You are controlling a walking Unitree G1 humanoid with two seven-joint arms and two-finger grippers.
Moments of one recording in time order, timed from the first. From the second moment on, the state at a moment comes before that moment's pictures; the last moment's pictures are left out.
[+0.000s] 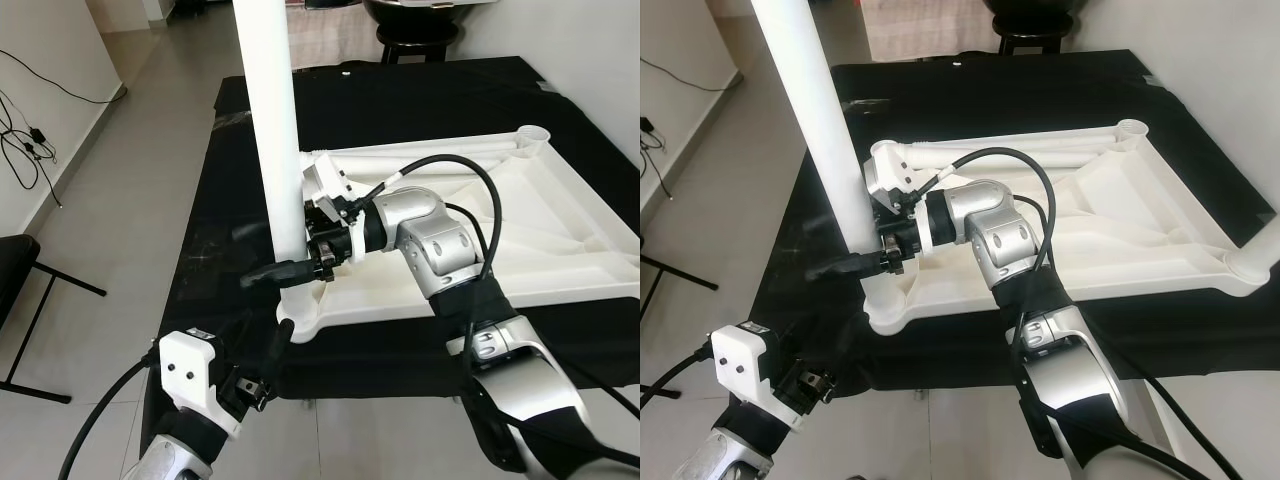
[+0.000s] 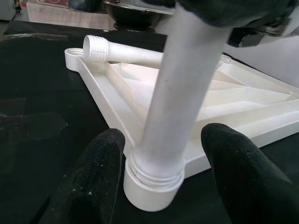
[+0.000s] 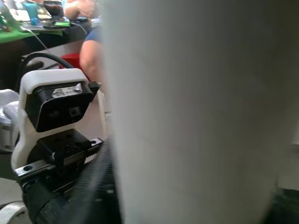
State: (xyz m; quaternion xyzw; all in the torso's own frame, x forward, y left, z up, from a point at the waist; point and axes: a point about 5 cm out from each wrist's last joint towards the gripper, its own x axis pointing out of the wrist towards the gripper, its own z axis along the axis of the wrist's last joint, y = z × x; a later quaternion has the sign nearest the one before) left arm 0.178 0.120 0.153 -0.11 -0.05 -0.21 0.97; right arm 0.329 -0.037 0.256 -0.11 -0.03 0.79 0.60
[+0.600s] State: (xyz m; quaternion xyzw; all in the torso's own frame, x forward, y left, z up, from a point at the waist) left arm 0.182 0.122 0.160 -0.10 -0.06 -0.21 0.97; right arm 0.292 -0.029 0.217 -0.07 -0.05 0.41 0.91
